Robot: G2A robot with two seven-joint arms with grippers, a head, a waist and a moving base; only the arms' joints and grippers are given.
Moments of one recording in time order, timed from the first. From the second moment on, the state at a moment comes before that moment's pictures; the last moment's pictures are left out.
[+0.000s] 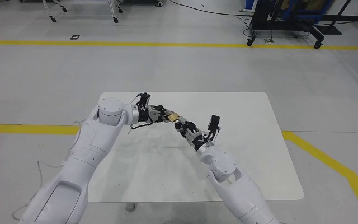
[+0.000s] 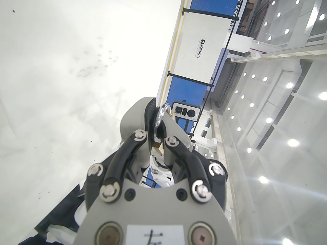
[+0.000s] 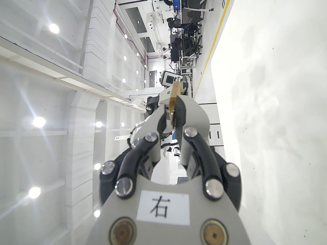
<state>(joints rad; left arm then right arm) 0.69 -1.26 -0.95 -0.89 -0.35 0.23 -1.07 -1.38 -1.42 1.05 -1.54 0.33 -0.01 0.08</state>
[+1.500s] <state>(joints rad) 0.84 -1.22 -1.09 -1.10 -0.37 0.00 -0.99 -1.31 -1.40 1.17 -1.39 0.78 0.02 0.61</state>
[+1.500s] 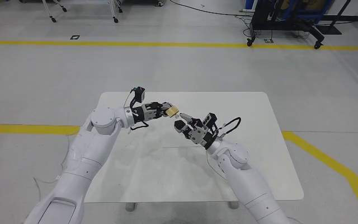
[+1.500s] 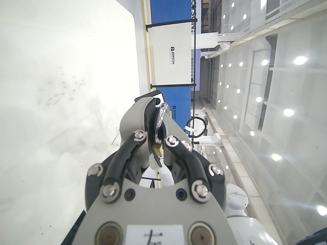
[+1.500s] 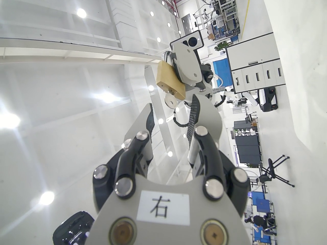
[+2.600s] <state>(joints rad) 0.86 -1.21 -1.07 -1.14 -0.30 -0.04 -0.96 -1.26 -1.41 1.14 -1.31 0.92 0.09 0.66</state>
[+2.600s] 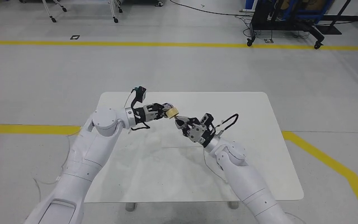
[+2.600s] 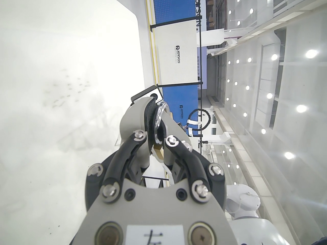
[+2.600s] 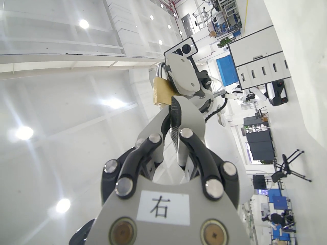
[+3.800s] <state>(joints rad) 0.89 -1.21 -1.05 -1.19 -0.21 0.02 -0.85 -1.41 -1.37 1.35 -1.40 0.78 -0.22 0.51</state>
